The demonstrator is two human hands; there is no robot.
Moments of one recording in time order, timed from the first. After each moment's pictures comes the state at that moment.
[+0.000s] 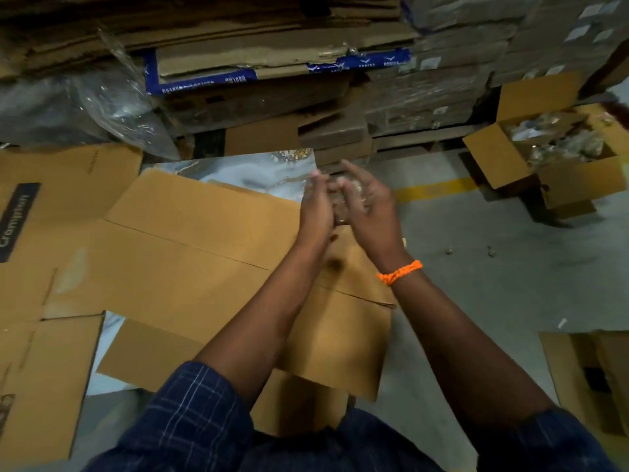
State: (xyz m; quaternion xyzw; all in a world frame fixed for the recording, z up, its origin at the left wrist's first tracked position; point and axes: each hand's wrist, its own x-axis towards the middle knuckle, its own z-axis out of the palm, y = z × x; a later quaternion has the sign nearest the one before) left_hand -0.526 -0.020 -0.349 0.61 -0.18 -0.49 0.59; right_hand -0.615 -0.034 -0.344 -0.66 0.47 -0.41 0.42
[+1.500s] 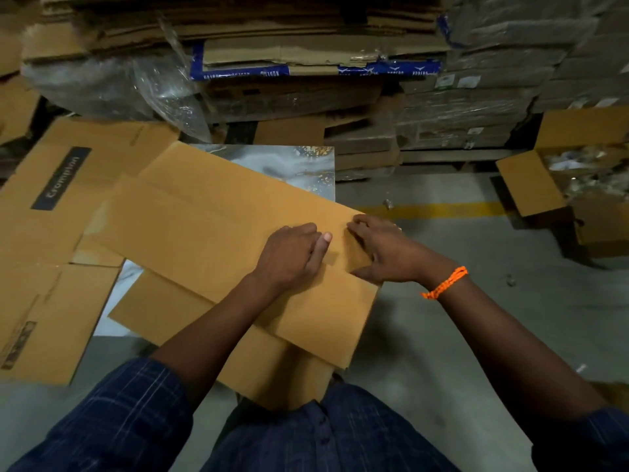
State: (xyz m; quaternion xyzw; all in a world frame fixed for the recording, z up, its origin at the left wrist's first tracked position) left_hand -0.514 0.086 -0.394 0.70 -0.68 -0.03 0.22; right_hand -0.702 -0.042 -0.381 -0.93 0.29 0.12 0.18
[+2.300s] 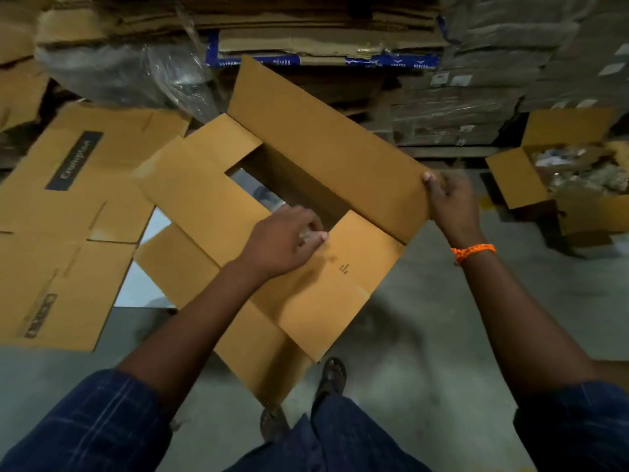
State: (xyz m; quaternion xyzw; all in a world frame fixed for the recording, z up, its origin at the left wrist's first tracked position) left_hand -0.485 0.161 -0.373 0.69 -0.68 -0.09 0.23; right_hand -0.745 -0.032 -0.362 -0.72 0.55 -0.33 0.25
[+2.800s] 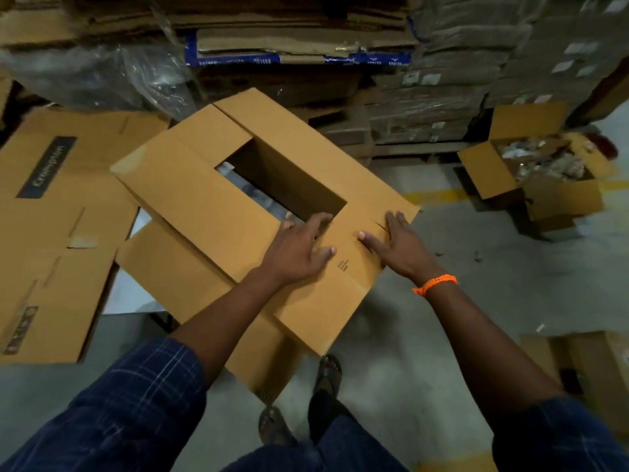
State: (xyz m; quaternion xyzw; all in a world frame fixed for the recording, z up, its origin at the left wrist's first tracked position) left_hand -0.511 0.157 -0.422 0.67 -0.69 -0.16 0.23; right_hand -0.738 0.065 -0.407 -0.77 0.57 -0.02 0.29
